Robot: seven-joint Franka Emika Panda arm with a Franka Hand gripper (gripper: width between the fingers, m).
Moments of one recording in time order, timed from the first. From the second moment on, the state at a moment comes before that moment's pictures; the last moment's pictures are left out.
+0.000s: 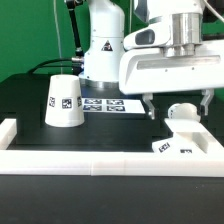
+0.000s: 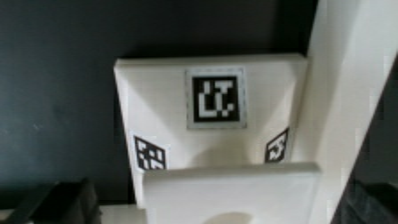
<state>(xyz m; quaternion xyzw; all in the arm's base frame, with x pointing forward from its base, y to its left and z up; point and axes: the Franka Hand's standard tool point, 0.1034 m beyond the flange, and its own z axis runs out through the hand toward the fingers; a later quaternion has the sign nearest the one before) 0.577 0.096 0.068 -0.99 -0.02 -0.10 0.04</state>
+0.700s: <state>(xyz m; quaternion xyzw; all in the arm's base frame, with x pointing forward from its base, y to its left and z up) 0.525 0.111 0.089 -0.99 -0.12 -0.10 0.03</state>
